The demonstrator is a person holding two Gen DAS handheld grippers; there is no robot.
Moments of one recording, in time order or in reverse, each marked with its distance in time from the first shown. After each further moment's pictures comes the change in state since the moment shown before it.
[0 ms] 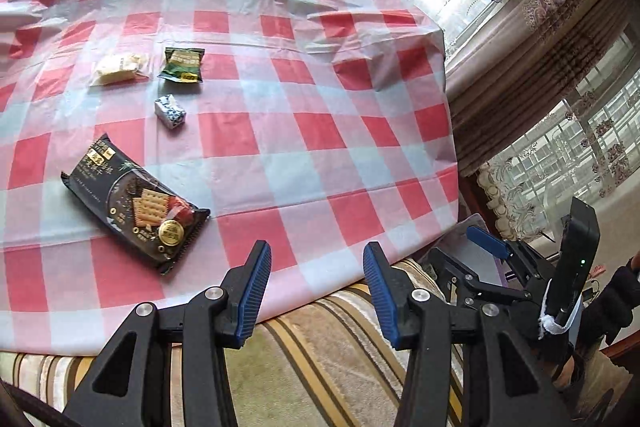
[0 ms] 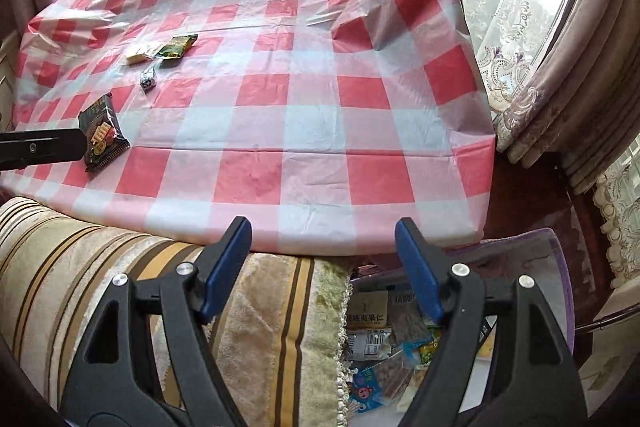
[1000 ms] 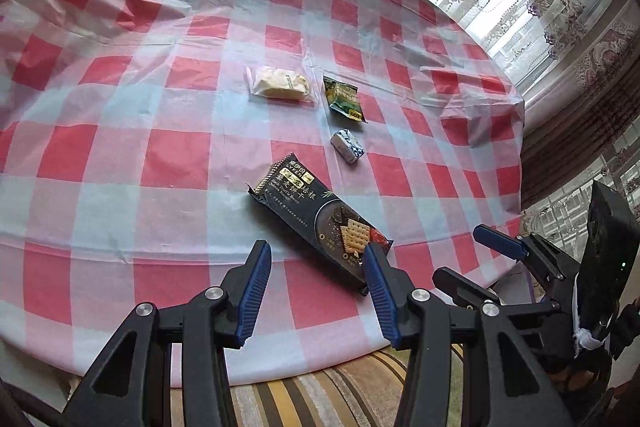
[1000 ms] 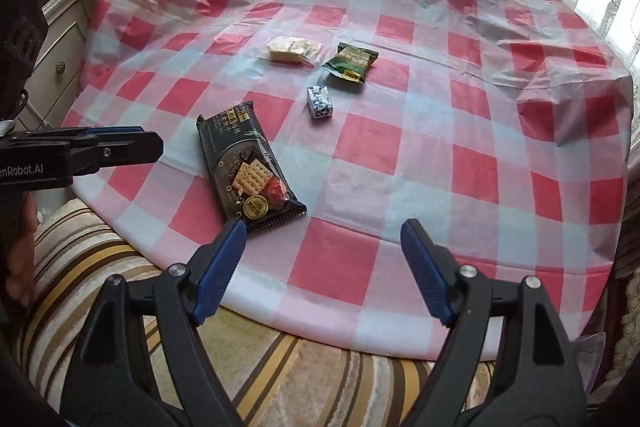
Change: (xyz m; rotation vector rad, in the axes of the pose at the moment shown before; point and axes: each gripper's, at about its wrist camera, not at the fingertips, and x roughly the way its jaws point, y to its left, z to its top) left arm -0.051 0.133 0.008 -0.146 -0.083 0.120; right arm 0.039 0.161 0.066 -0.242 0.047 0.246
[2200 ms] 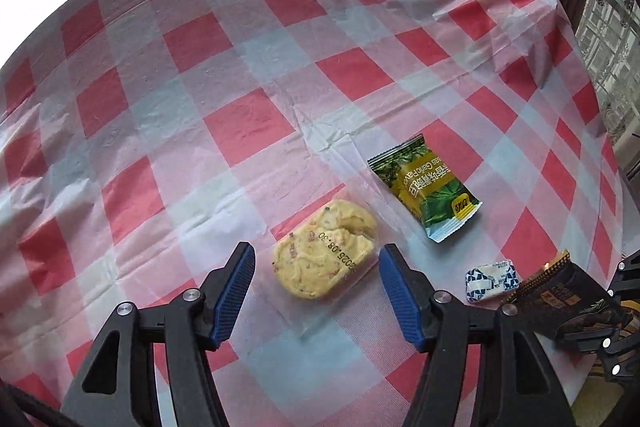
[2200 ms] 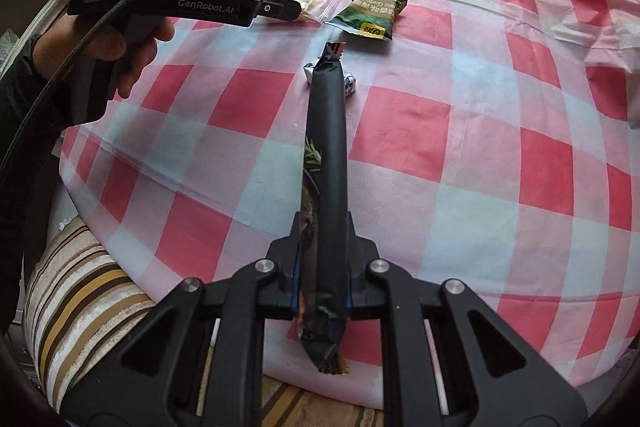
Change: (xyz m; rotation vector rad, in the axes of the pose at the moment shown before) left arm 0.147 -0.012 0.148 0.626 0.106 0.136; right arm 0.065 -0.036 0.020 0.089 0.151 0.167
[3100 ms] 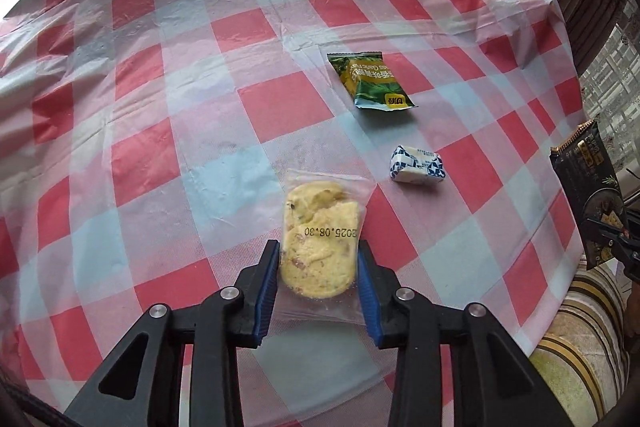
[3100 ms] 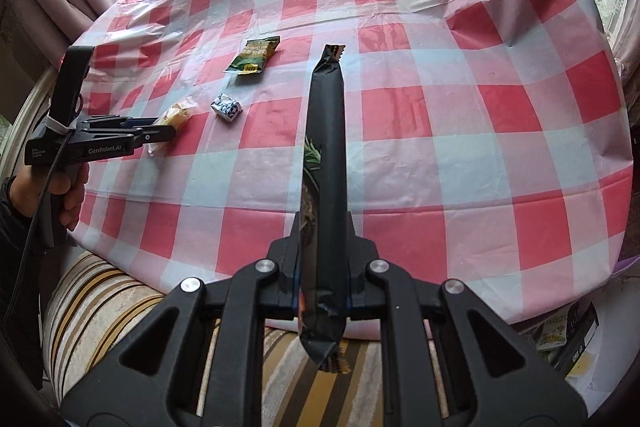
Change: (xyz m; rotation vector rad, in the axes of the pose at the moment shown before) left arm -0.044 -0.037 -0.077 -0.219 0.101 -0.025; right arm -0.090 -0.069 -0.080 0.266 -0.182 -0.056
